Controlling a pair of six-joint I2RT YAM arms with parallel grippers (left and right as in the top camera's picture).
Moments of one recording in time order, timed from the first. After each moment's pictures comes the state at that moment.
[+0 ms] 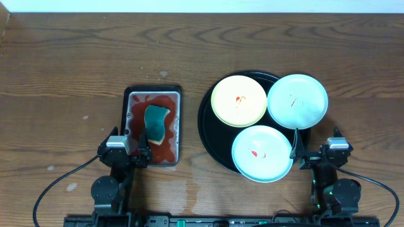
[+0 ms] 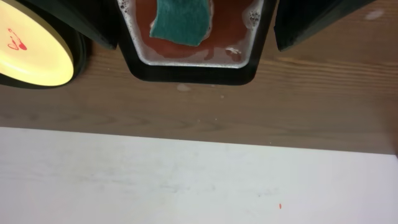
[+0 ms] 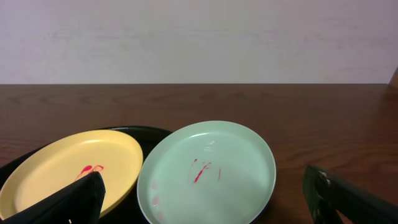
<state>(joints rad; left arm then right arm) 0.01 0.01 0.01 -0.10 0.07 -0.09 0.04 0.01 0.01 -0.07 -0.01 0.01</state>
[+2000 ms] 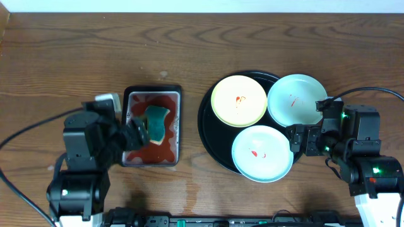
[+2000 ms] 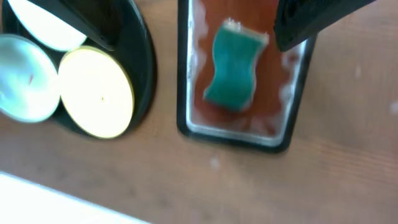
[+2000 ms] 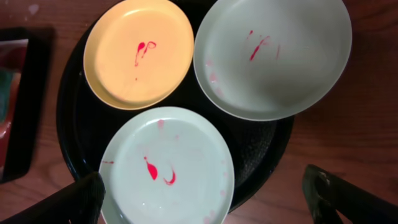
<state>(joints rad) 0.01 0.79 0.90 -0.80 0.20 -0.27 0.04 0.91 0.89 -0.92 -0.21 0.09</state>
